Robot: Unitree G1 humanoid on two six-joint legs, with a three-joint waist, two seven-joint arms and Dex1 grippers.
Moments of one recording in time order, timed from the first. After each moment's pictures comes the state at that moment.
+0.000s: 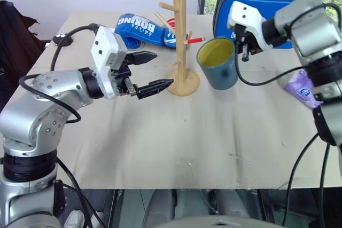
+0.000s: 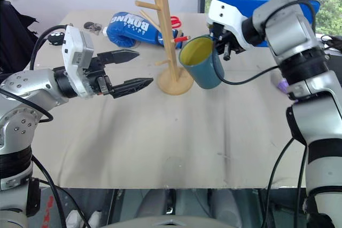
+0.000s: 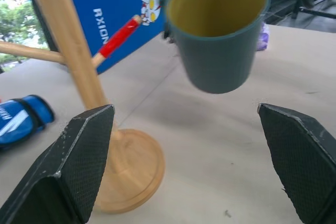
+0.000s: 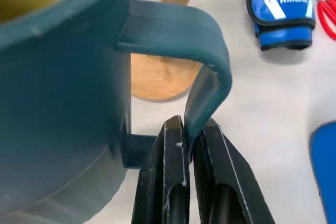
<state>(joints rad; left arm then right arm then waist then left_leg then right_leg) -0.49 0.84 0.20 -0.46 -0.77 0.77 -0.78 -1.42 -0.57 0.46 0.61 -0.02 0.52 1.34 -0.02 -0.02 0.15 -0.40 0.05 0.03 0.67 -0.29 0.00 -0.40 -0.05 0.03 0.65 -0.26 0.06</state>
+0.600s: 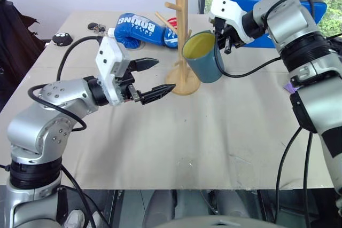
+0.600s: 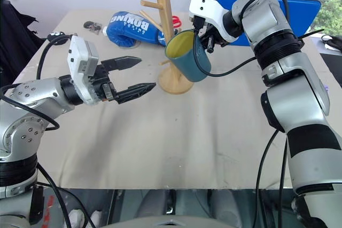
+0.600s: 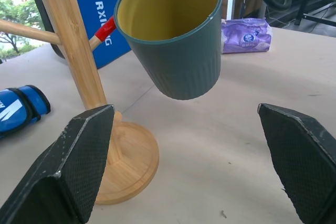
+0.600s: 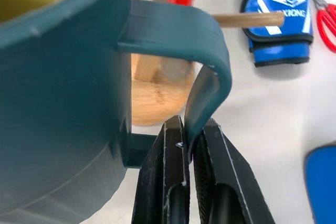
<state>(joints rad) -0.43 0.82 0.20 -0.49 -0.77 0.75 -0.75 -1.53 -0.43 0.45 0.88 -0.10 0.39 1.32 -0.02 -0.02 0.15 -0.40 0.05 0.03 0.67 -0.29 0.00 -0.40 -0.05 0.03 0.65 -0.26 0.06</state>
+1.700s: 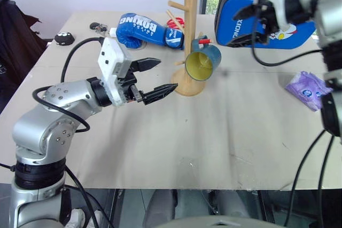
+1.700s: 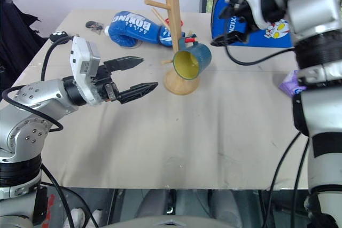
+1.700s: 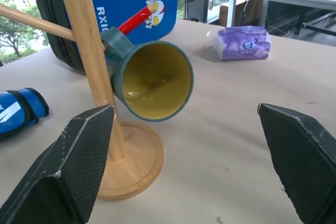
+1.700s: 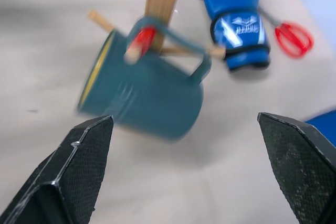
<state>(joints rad) -0.42 0.79 0.19 -0.50 -0.78 0.74 -0.73 -1.31 -0.76 0.18 0.46 0.07 0.66 1.45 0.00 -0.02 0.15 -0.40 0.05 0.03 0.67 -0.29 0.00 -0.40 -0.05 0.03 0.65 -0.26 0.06</state>
